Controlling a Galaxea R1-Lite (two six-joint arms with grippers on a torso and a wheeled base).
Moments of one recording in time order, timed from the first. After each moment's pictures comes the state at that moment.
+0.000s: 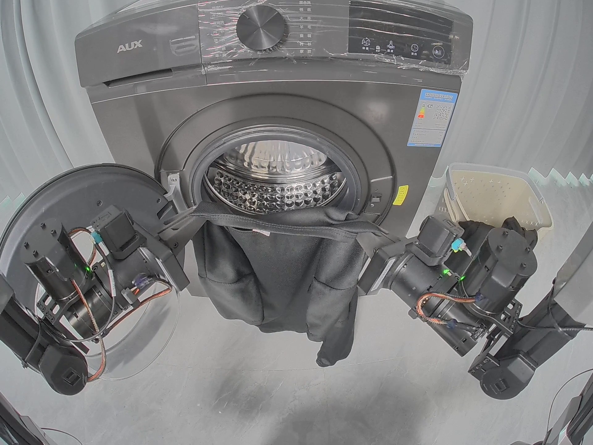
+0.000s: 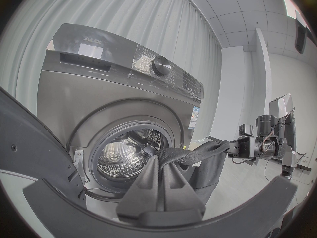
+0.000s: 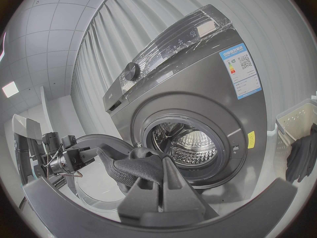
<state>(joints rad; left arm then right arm) -0.37 1.71 -0.37 -1.55 -0.28 -0.06 0.76 1.93 -0.58 -1.55 -0.14 0.24</state>
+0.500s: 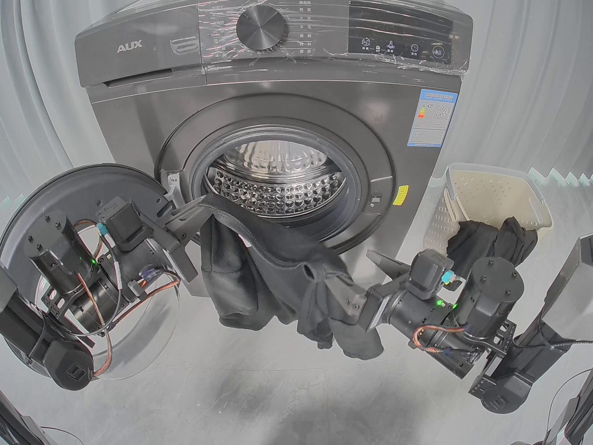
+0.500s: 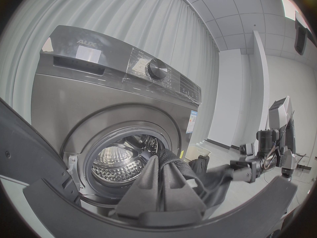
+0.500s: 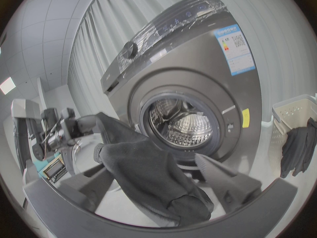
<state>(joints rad) -0.40 1.73 -0.42 -1.55 -0.27 -0.07 0.78 1.96 -0.48 -1.55 -0.14 0.24</state>
